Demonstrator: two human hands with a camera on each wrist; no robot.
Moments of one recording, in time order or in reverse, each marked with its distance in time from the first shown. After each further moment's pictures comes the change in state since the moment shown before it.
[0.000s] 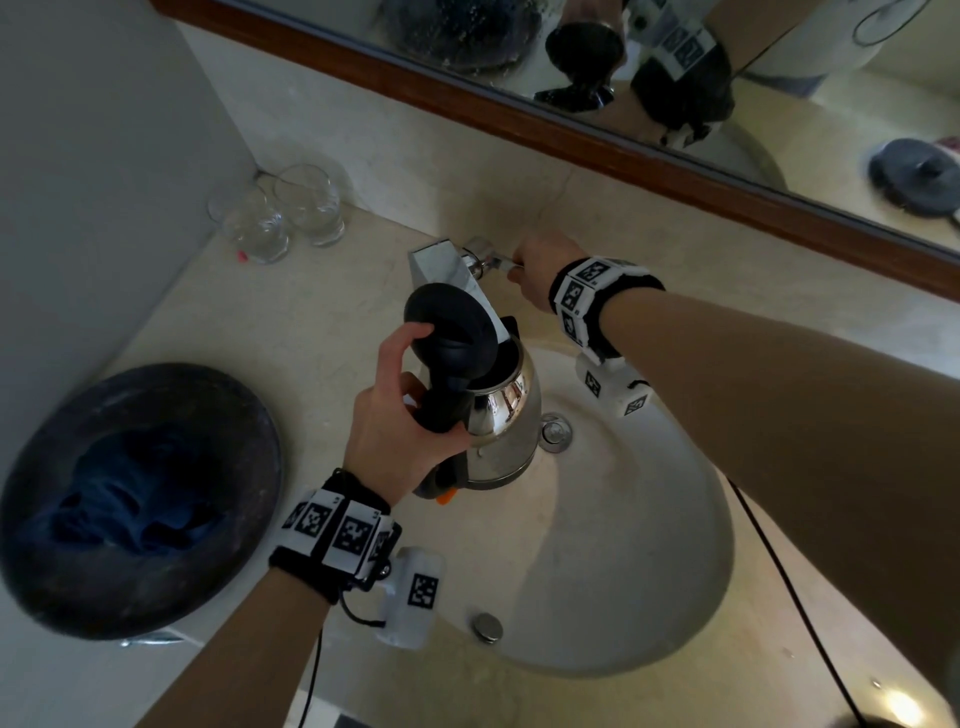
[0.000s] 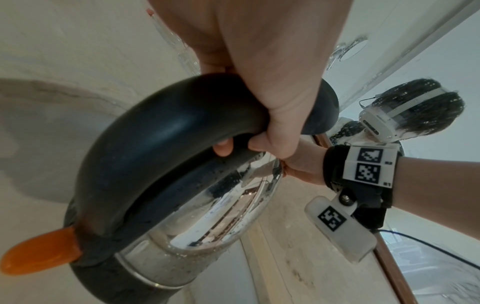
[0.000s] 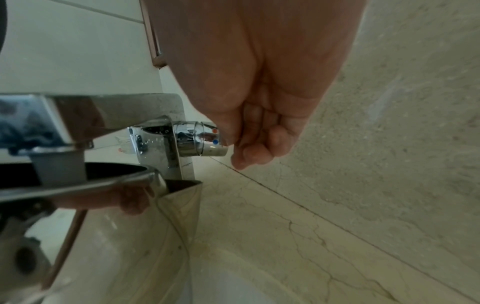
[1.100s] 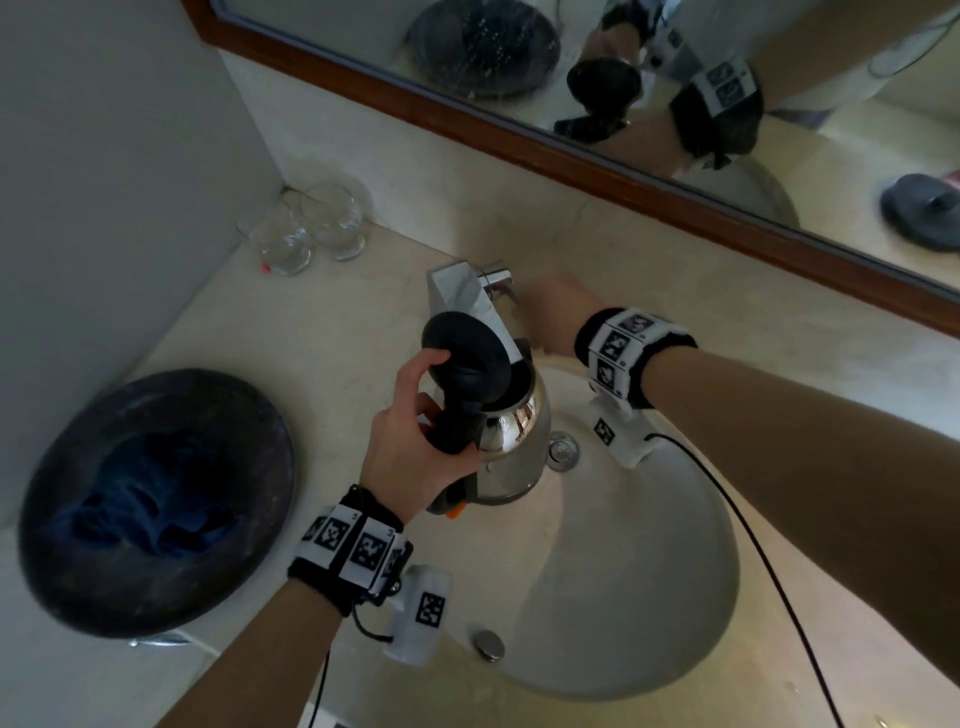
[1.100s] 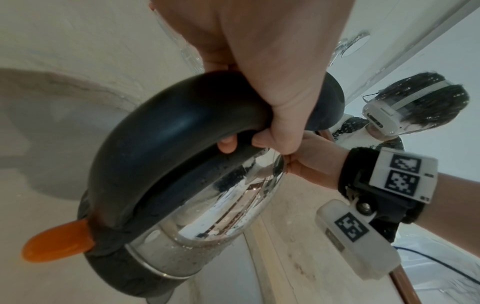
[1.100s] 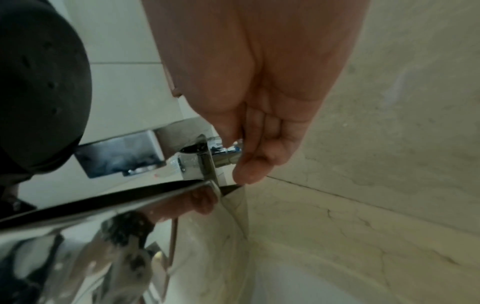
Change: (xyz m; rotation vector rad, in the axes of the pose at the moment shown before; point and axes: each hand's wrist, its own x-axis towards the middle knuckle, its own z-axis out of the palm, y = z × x) left_hand -0.002 -0.003 0.001 -0.034 0.016 -0.007; right_hand -0.028 0.000 0.008 0.192 0.008 -0.112
